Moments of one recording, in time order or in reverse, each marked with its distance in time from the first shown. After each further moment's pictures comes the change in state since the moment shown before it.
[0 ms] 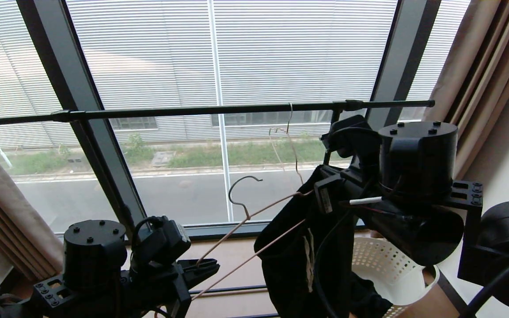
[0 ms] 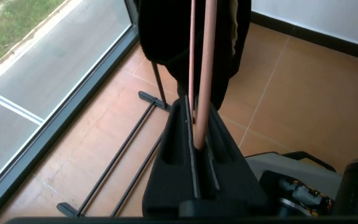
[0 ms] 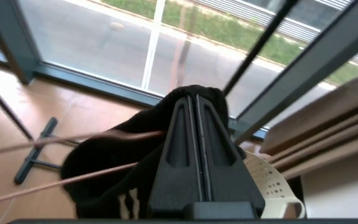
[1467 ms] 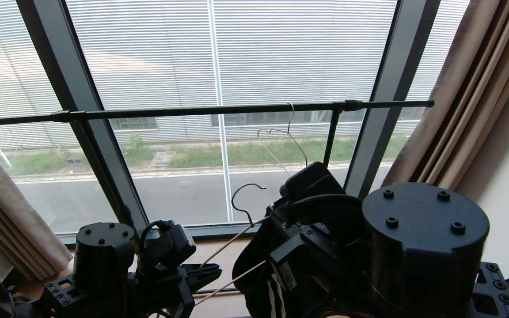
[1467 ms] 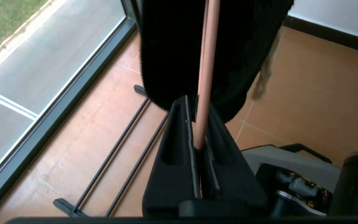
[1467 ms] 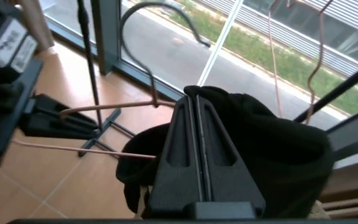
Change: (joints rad) left arm -0.006 0.039 -0.002 0.000 -0.005 0.007; right arm 0.313 -0.006 0.096 -0.095 0.011 0.020
